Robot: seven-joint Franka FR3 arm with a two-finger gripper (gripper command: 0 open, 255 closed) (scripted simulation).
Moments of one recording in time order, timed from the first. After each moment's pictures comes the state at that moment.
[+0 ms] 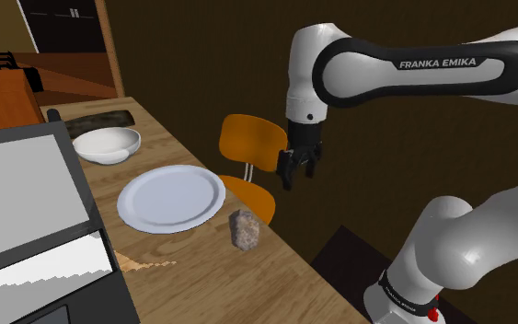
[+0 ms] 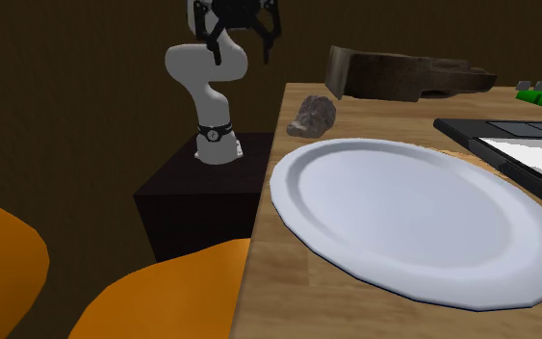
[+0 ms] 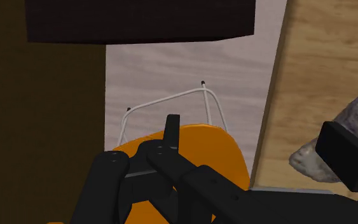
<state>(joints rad) 0.06 -0.57 0.22 -2.35 0.20 1.65 0.28</state>
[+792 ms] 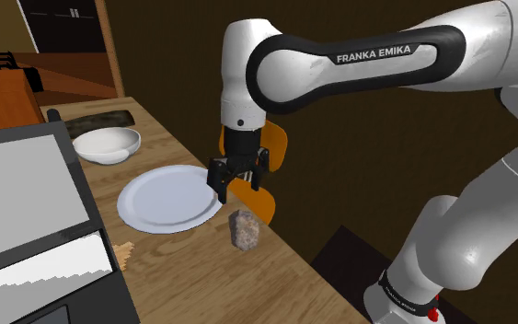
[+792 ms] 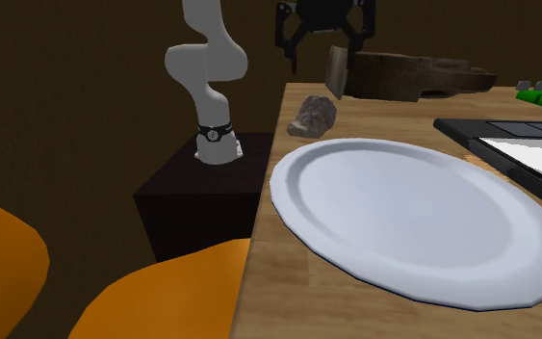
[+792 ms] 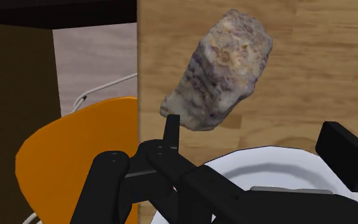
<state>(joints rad) 0.09 -0.23 0.41 -2.07 0.25 1.79 0.54</state>
